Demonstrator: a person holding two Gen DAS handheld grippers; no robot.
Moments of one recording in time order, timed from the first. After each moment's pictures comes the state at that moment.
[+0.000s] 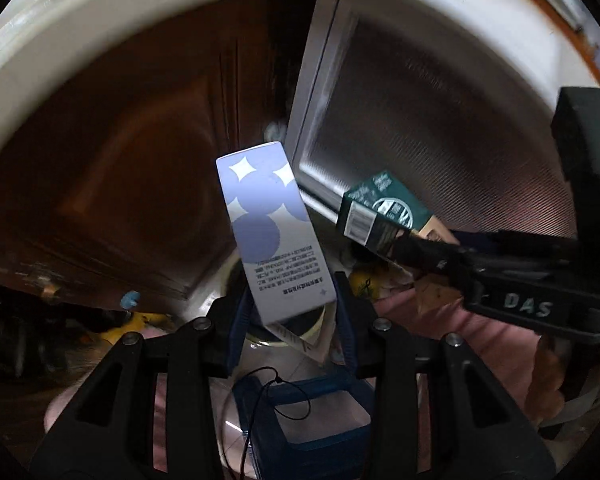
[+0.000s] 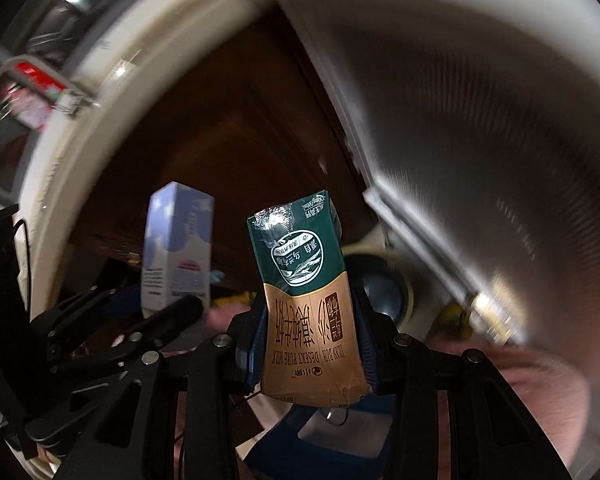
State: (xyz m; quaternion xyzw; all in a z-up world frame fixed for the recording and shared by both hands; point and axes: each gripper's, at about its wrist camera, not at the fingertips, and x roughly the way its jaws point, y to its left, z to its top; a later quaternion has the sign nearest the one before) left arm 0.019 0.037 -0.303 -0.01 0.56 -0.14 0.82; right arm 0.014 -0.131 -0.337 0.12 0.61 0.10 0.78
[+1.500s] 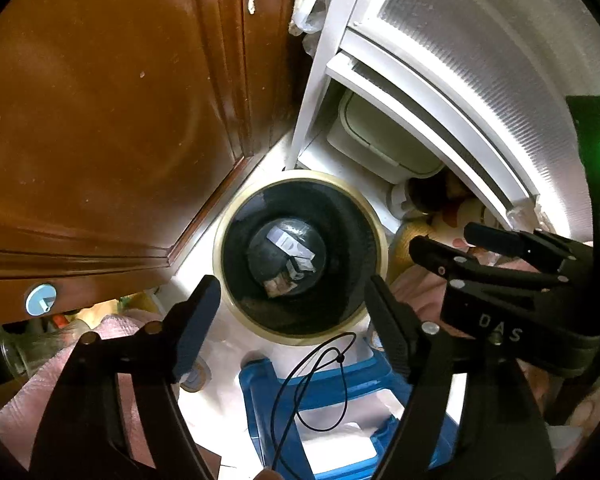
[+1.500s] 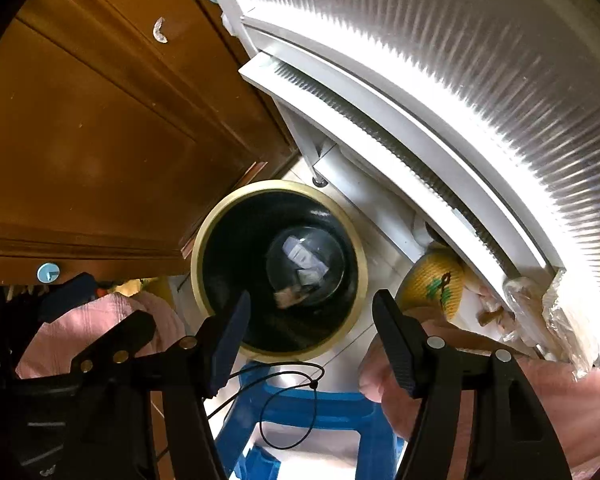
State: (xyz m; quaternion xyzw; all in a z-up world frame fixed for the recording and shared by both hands) left arm 0.070 0.026 -0.510 0.02 0.65 -0.12 0.75; right arm 0.057 -0.142 -0.589 0.08 0.69 -0.01 0.72
